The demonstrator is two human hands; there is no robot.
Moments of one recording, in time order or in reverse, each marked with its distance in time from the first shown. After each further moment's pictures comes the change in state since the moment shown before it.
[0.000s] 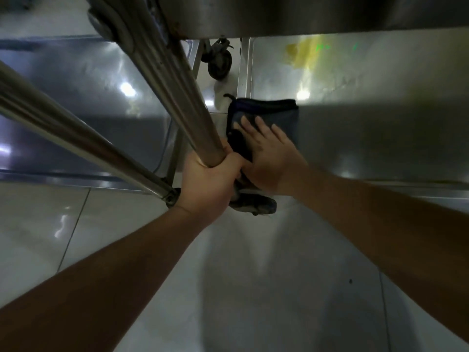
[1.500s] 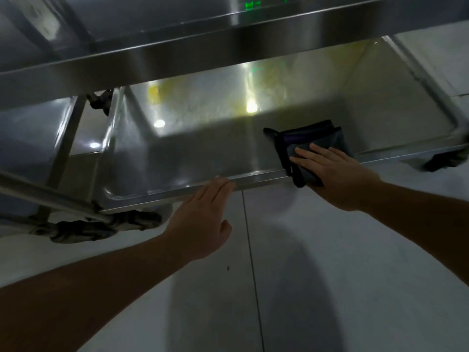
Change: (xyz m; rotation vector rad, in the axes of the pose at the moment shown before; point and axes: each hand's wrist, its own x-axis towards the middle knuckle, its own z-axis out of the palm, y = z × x) left_hand -0.098 -0.025 0.227 1.350 -0.688 0.414; right_hand -0.306 0.350 -0.065 -0.163 0.026 0.139
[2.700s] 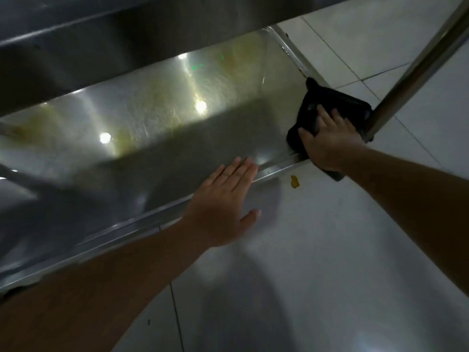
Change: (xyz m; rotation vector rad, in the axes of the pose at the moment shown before) left_hand 0.183 0.179 0.044 0.117 0.092 0.375; right_hand -0.041 0.189 -0.025 0.167 0.032 0.764
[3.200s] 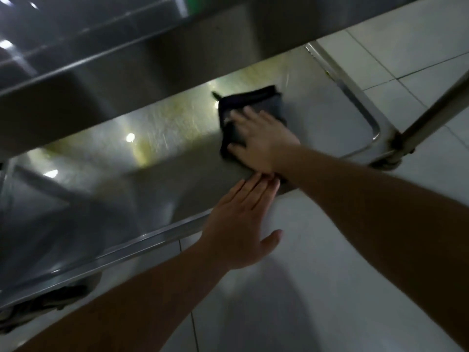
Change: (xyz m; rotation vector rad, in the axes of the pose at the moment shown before) left_hand 0.001 0.000 0.004 -0.027 -0.029 -0.008; right_hand 0.041 -0.147 0.005 -0.042 0.035 -0.570
